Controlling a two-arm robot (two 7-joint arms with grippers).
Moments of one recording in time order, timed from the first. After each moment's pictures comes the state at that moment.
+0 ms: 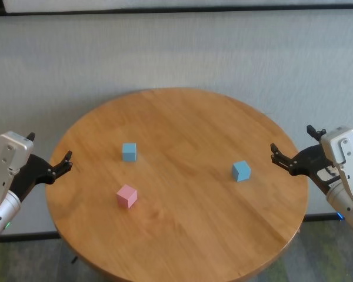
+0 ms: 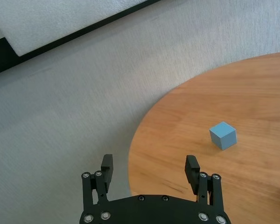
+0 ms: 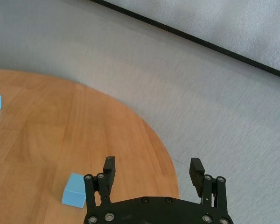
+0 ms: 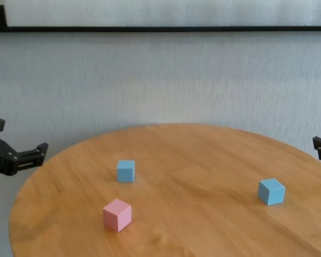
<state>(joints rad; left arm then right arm) -0.20 0.60 0.45 -1.41 -0.25 -0.12 0.03 0.20 0.60 -0.45 -1.41 0.25 -0.12 -0.03</state>
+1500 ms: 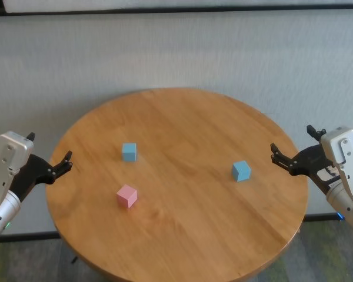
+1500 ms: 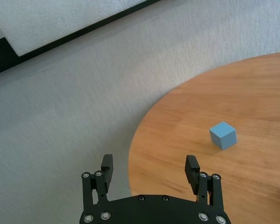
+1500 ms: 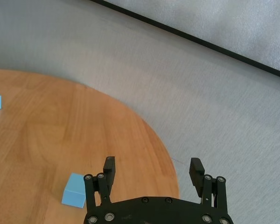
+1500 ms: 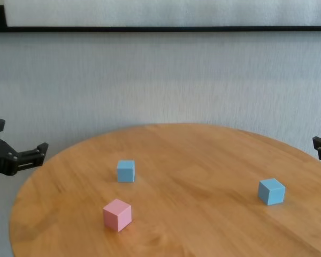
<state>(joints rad) -0.20 0.61 0.46 -1.42 -0.23 -0.12 0.03 0.20 0.60 -0.45 -1.41 0.25 -0.12 -0.03</state>
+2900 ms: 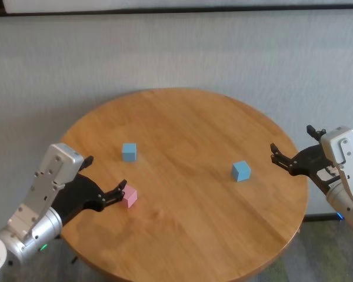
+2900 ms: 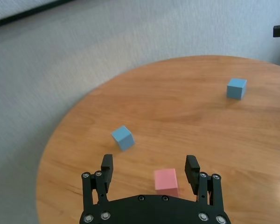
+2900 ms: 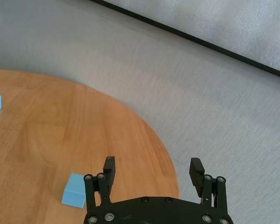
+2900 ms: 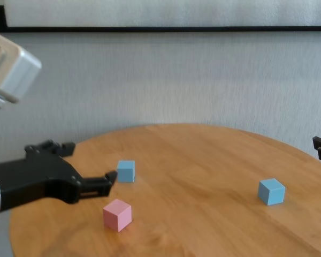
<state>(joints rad) -0.10 0.60 0.46 -1.67 -0.28 0.10 -0.13 0.20 0.60 -0.45 -1.41 0.25 -0.12 -0.03</state>
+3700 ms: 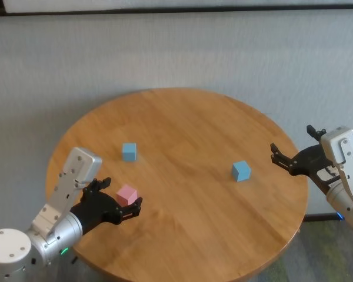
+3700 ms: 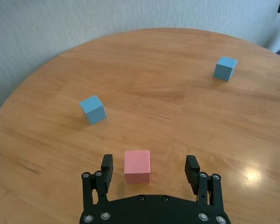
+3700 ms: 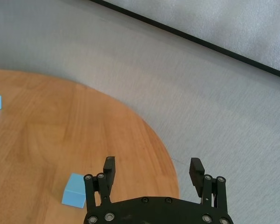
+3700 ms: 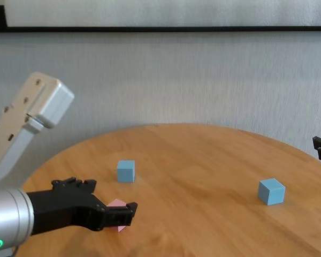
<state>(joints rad) -0.14 0.49 0.48 -1.57 -0.32 0.23 -0.20 0.20 0.60 -0.45 -1.41 0.25 -0.12 -0.03</state>
